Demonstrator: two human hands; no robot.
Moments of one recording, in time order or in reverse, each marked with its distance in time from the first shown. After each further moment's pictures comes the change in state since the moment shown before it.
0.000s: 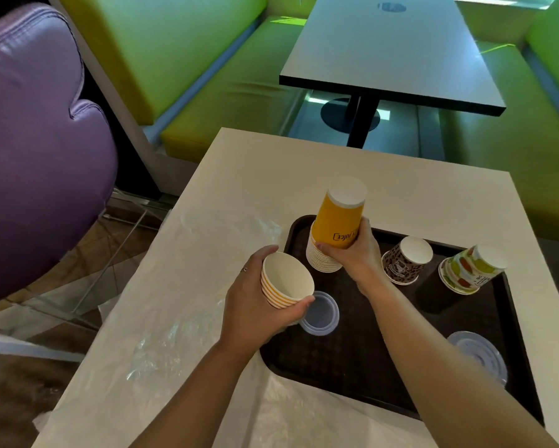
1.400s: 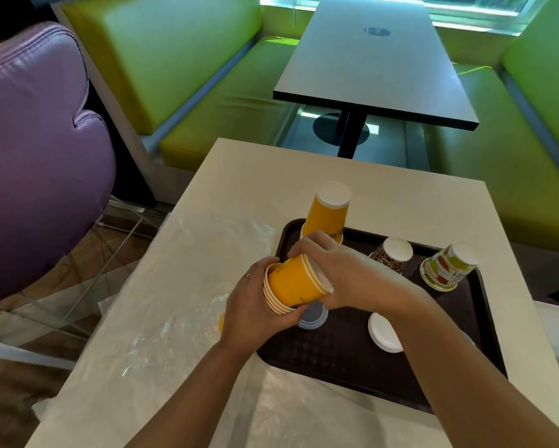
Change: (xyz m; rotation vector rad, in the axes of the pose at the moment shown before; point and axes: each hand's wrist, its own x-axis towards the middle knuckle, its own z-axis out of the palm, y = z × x) left_hand -0.013 -0.004 0.011 0.090 -0.056 0.018; right_hand -0.073 -0.092 -0.034 -0.883 -0.675 -0.548
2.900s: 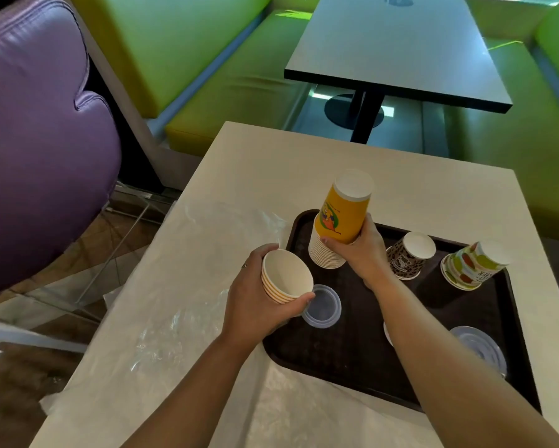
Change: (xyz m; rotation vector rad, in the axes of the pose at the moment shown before) left_hand 0.008 0.000 -0.011 -0.128 0.045 -0.074; right_hand 0.057 0.085 0.072 0.791 0.656 0.503
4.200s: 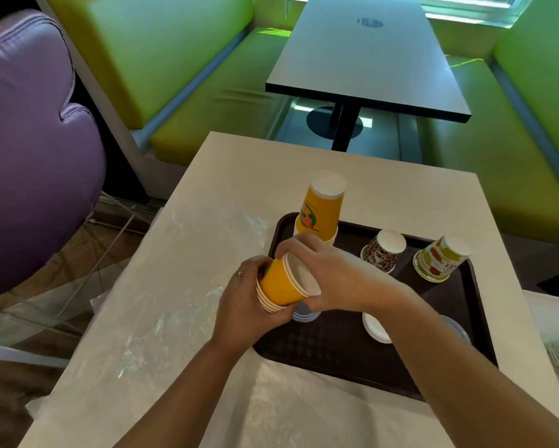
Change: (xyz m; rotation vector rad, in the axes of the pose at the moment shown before) left_hand -0.013 -0.001 0.007 0.069 -0.035 0.123; right_hand -0.080 -0.098 -0.032 -0.740 -0.651 -0.521
